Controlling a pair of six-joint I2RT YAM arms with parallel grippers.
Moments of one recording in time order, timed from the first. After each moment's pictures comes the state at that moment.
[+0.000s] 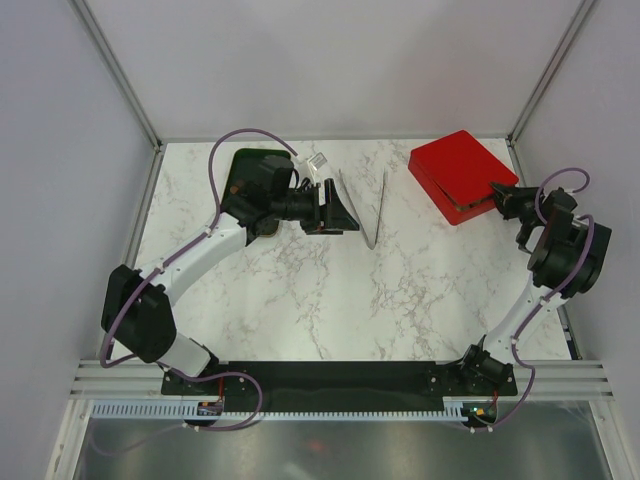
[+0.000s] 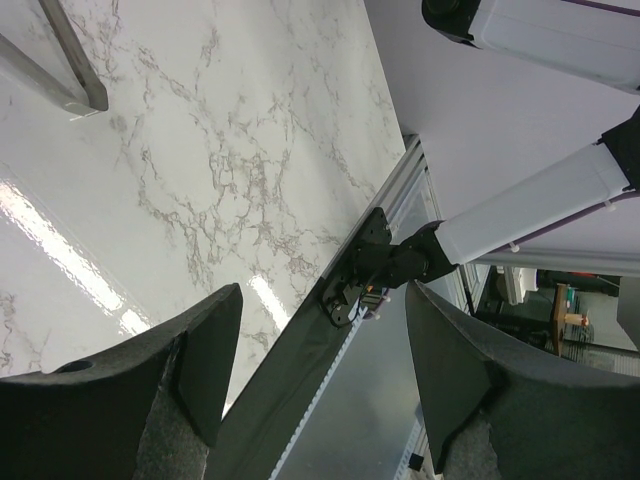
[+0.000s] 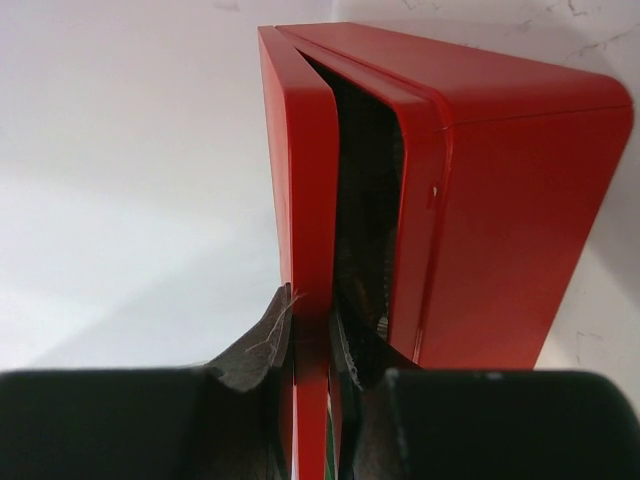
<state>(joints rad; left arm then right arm) -0.58 1.51 1.23 -0.25 0.66 -0.70 -0.54 2.06 0.99 0.76 -0.66 1.29</state>
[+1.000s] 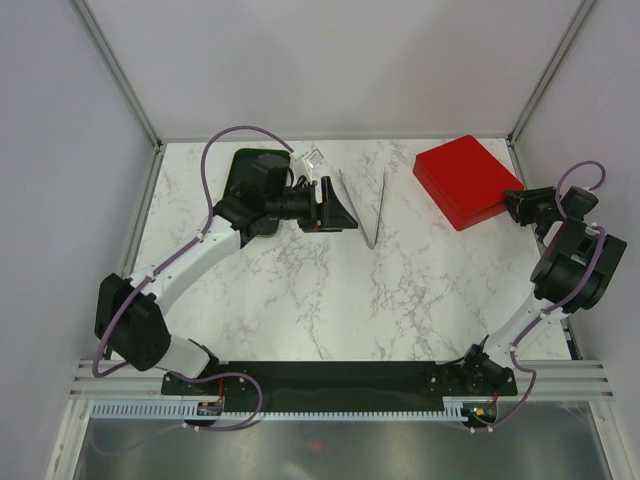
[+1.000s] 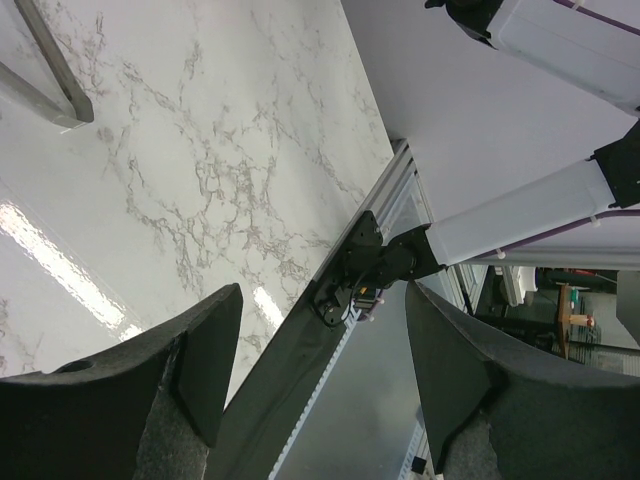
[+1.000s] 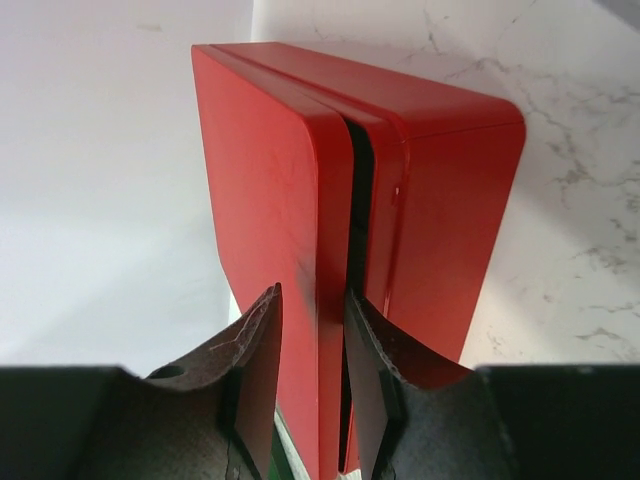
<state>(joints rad) -0.58 1.46 1.23 -0.25 0.66 -0.70 -0.61 1.92 1.04 0.34 -0.61 1.03</state>
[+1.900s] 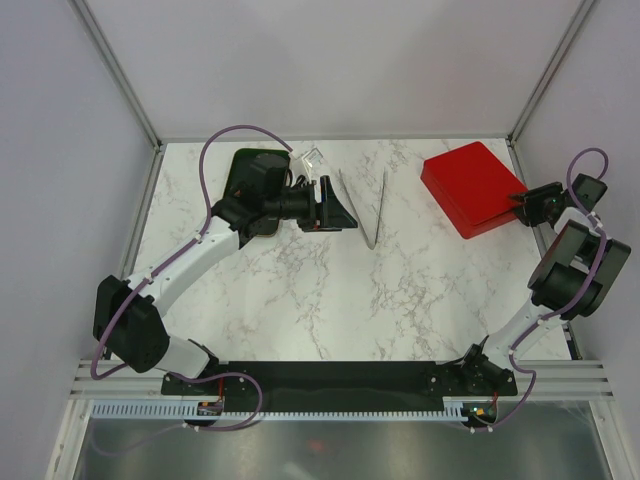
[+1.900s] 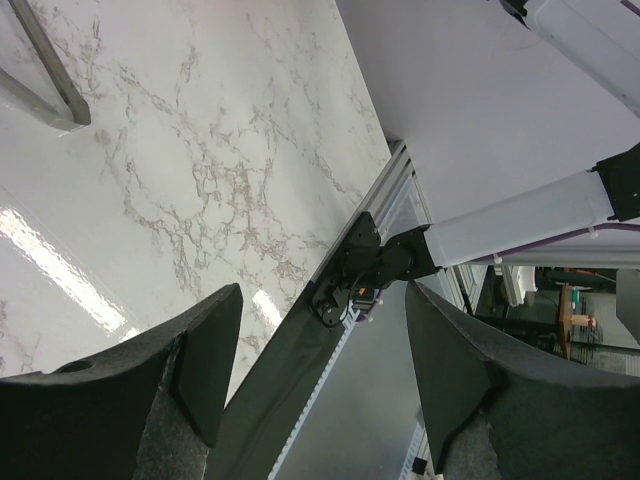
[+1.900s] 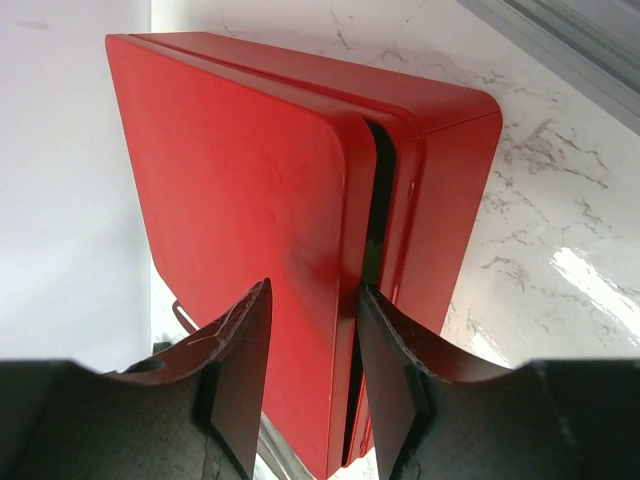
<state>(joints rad) -0.58 1.45 1.23 -0.25 0.66 -0.70 -0.61 1.86 1.20 -0.12 -0.46 0.82</state>
